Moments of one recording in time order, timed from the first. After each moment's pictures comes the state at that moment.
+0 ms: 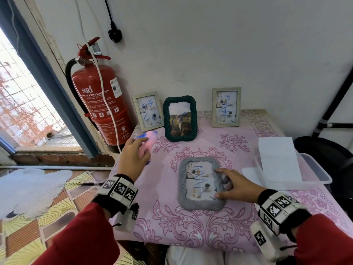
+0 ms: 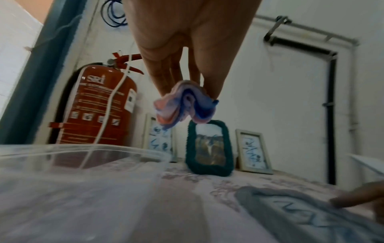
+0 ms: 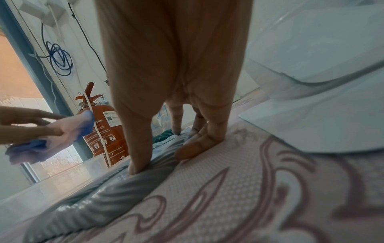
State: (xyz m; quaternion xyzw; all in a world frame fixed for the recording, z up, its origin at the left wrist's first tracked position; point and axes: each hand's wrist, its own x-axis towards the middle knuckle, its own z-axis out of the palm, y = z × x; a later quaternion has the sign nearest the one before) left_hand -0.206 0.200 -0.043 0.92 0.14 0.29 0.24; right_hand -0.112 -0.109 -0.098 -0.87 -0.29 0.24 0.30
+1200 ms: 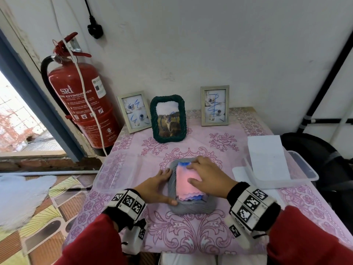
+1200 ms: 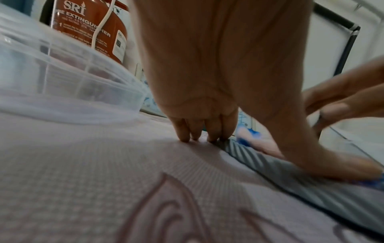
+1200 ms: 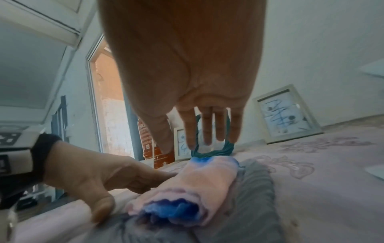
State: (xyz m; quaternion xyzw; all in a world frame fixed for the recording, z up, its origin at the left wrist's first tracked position) left_hand -0.192 0.153 -0.092 0.94 0.00 -0.20 0.28; right_hand -0.123 -0.052 -0.066 -0.90 -0.38 0.10 0.18
